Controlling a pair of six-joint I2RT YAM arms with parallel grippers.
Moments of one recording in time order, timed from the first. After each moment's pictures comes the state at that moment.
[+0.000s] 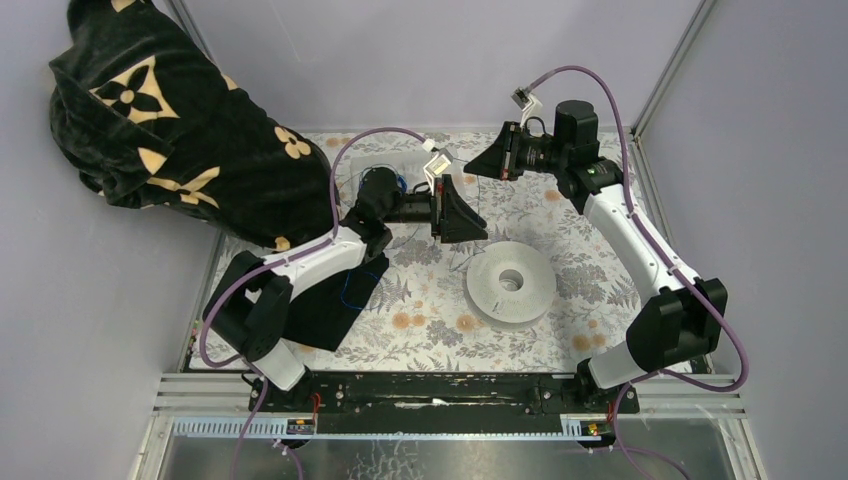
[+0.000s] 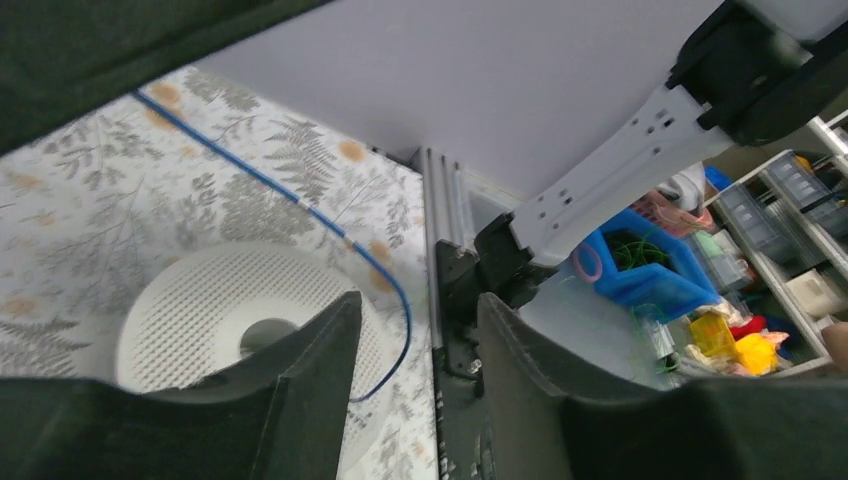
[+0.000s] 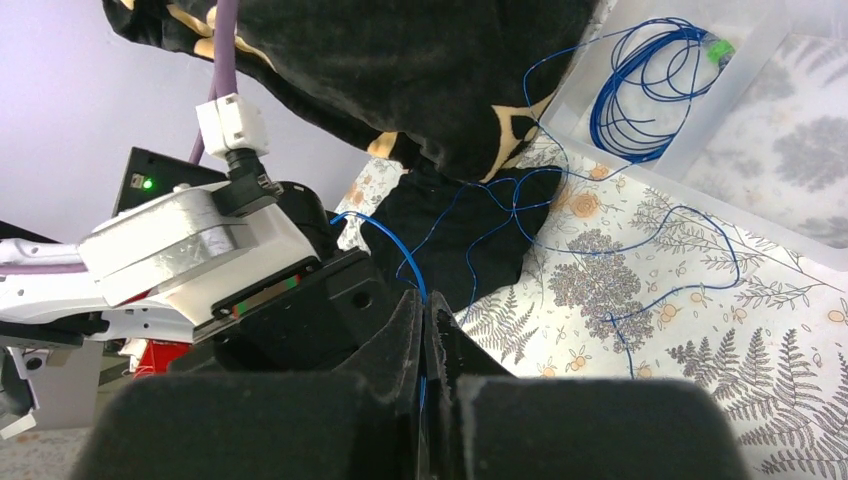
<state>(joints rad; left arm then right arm) -0.60 1.62 1.04 0.68 0.96 -0.66 0.29 1.50 1.41 -0.24 -0.85 0.51</state>
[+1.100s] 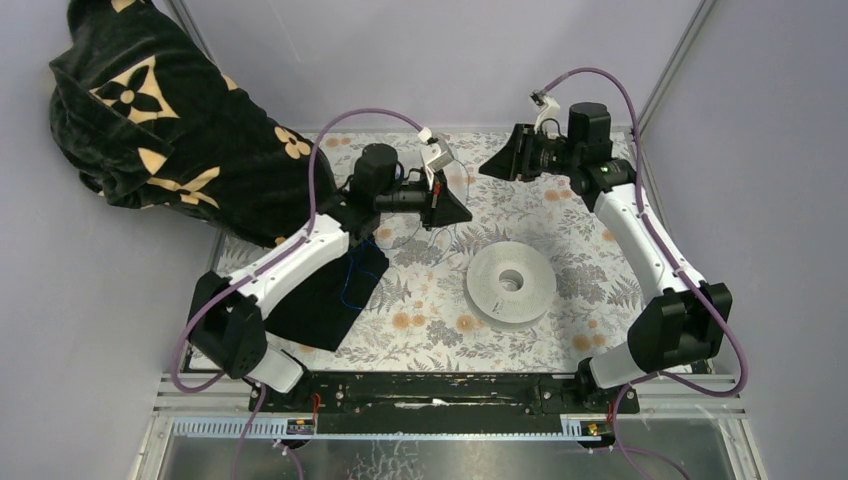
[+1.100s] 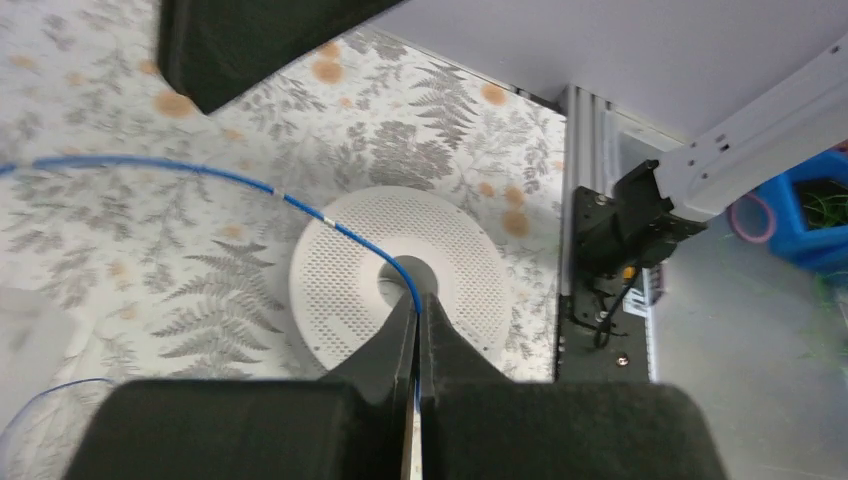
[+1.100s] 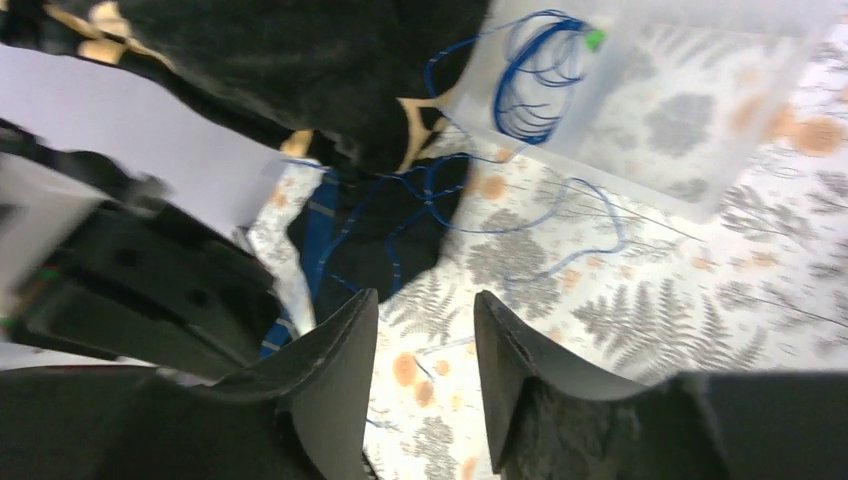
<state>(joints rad) -0.59 1.53 1.19 0.14 0.85 -0.23 0.23 1.50 1.41 -0.33 -0.79 0.40</state>
